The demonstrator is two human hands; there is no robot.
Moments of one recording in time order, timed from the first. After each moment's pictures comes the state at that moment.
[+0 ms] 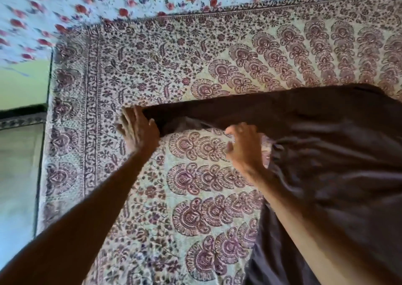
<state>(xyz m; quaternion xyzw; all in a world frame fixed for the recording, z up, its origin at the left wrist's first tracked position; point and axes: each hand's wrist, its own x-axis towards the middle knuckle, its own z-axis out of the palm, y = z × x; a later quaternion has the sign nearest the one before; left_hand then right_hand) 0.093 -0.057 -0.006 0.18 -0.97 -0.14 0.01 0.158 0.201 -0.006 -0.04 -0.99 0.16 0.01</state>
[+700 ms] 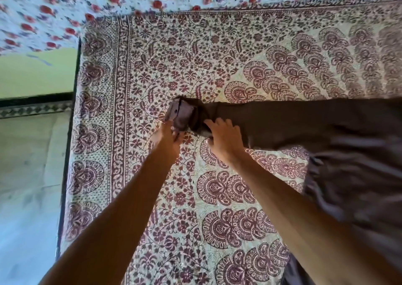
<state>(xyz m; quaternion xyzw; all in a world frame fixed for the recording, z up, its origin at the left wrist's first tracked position) 0.081 -0.084 -0.019 0.39 -0.58 -0.71 -0.14 0.086 0.070 -0.039 0.09 -0.98 0.12 -0.10</state>
